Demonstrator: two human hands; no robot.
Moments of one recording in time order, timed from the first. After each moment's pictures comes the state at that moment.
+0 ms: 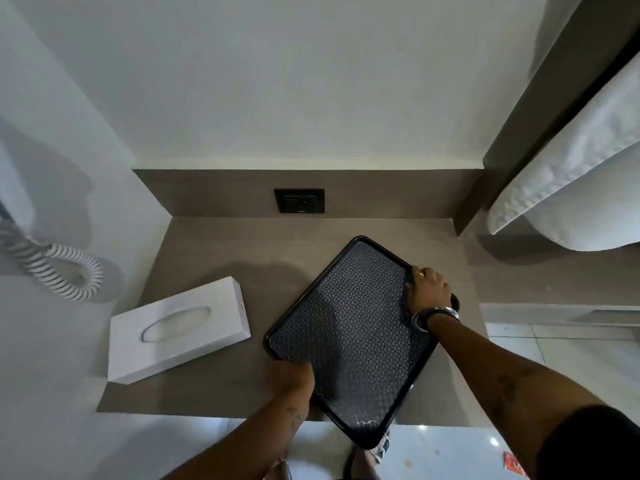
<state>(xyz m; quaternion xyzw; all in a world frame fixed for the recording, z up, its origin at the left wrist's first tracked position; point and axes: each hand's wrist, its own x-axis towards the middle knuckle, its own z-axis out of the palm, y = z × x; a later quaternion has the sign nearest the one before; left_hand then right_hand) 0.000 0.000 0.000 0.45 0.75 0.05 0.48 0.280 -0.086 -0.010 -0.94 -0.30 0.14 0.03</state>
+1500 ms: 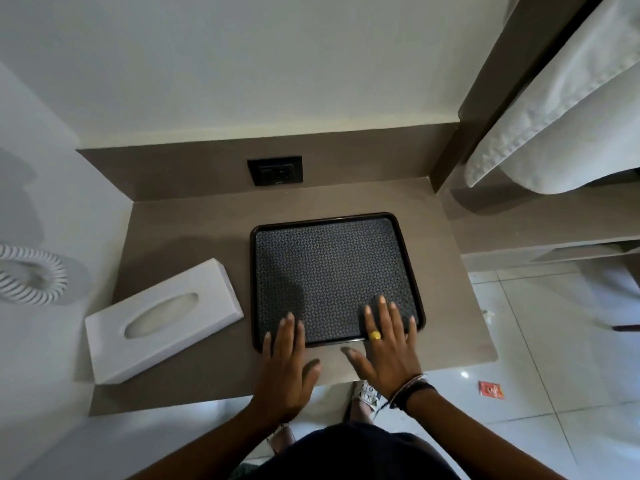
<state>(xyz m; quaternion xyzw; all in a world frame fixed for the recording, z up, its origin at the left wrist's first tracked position) -0.083 0.003 -0.051 0.96 0.23 -0.02 0.16 0.083 -0.161 -0.040 -0.91 -0.39 0.08 0.08</state>
